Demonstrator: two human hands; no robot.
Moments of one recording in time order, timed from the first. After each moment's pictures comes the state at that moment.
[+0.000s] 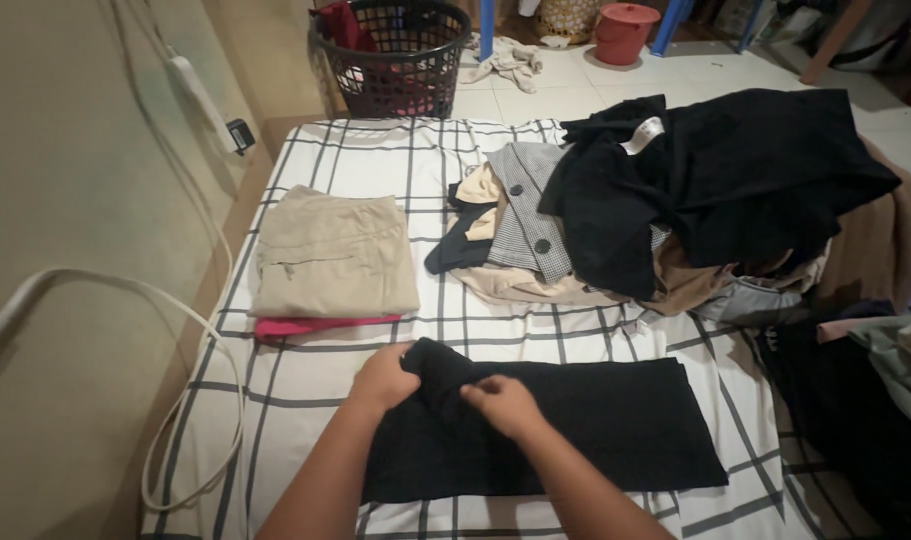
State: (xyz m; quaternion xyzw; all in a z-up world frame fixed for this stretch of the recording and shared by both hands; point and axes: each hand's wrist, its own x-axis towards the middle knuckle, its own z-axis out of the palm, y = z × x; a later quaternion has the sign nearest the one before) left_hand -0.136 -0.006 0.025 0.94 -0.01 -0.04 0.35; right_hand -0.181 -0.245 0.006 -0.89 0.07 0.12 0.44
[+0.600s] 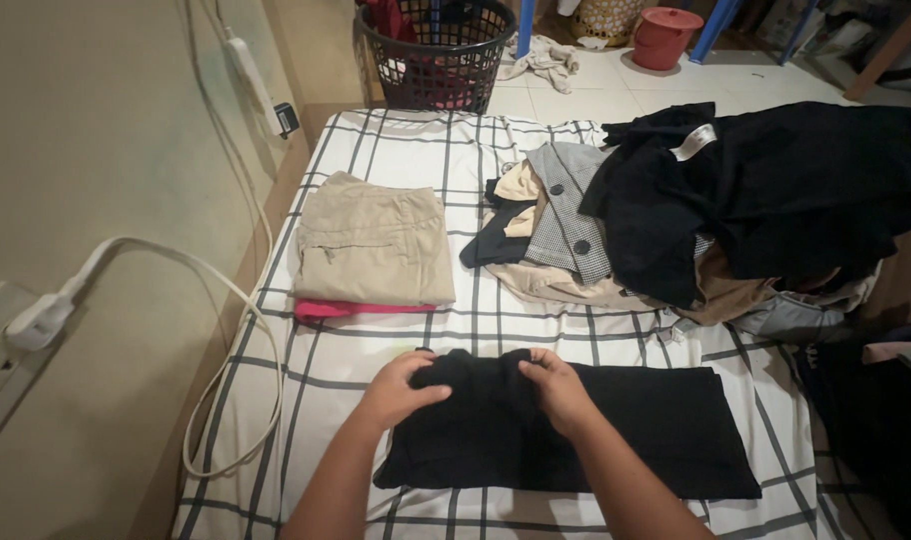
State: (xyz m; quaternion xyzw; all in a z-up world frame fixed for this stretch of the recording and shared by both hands) left_hand -0.173 0.048 -0.004 0.82 -0.19 0.04 0.54; right_hand -0.173 -0.262 0.012 -0.56 0.12 0.16 0.80
